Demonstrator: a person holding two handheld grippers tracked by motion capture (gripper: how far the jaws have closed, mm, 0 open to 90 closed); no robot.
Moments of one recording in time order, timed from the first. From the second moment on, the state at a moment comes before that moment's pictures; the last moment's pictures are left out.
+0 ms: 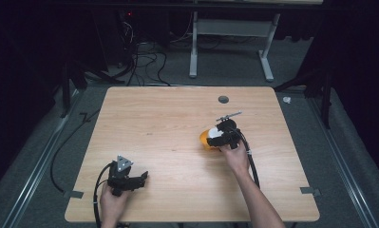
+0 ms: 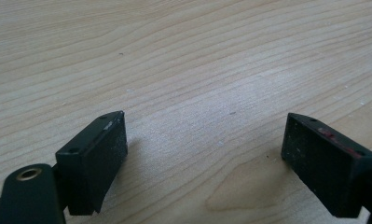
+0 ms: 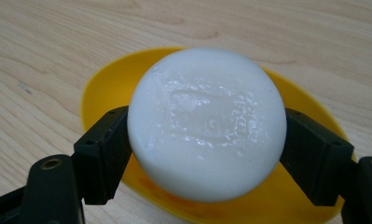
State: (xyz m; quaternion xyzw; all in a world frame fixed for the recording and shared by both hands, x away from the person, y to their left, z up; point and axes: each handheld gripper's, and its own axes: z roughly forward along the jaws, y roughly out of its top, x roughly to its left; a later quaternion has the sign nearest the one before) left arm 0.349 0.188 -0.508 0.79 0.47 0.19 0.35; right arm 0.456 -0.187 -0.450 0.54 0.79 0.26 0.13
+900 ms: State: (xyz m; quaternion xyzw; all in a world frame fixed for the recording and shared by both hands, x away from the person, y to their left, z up) left arm 0.350 0.188 -0.508 0.79 0.47 0.19 0.35; right arm 0.436 -0.211 -0.430 0.55 0.75 0.33 0.15
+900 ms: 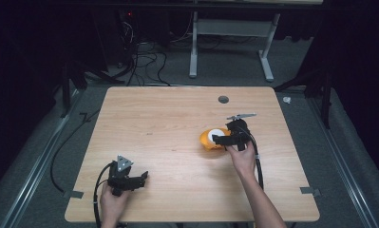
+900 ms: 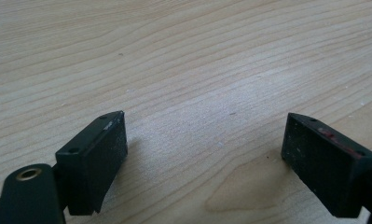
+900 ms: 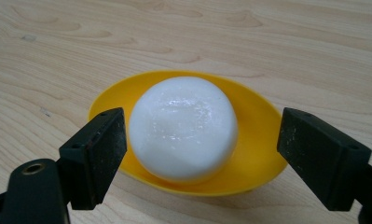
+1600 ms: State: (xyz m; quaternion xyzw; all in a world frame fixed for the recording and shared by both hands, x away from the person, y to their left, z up) left arm 0.350 0.188 -0.508 0.79 0.47 0.19 0.35; right arm 0.412 -0.248 -0.415 0.55 0.72 0.39 0.15
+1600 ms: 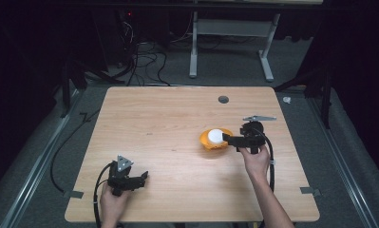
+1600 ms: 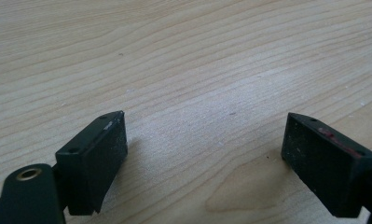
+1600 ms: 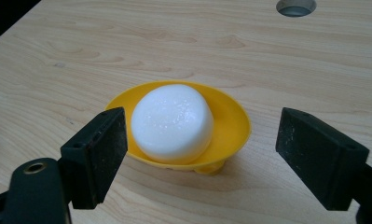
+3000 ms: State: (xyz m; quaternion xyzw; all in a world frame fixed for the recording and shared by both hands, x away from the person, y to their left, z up) left arm 0.350 0.188 -0.508 0.79 0.47 0.19 0.35; right arm 0.345 -0.302 -0.418 0.56 0.68 0.43 0.20
